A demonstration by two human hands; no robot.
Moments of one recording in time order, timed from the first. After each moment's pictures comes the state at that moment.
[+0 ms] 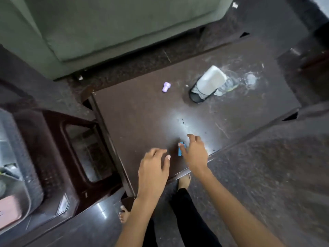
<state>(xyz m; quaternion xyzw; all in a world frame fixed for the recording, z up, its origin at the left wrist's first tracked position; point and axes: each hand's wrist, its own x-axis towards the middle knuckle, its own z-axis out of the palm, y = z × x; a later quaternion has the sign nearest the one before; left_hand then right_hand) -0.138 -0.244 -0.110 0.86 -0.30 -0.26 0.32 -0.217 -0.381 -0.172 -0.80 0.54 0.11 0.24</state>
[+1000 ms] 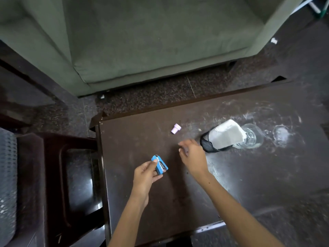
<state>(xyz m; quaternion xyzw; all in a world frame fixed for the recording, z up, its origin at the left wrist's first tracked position) -0.059 -0.360 -0.165 0.65 0.20 -0.41 0.61 -0.106 -0.520 -0.191 -0.87 0.35 0.00 0.35</state>
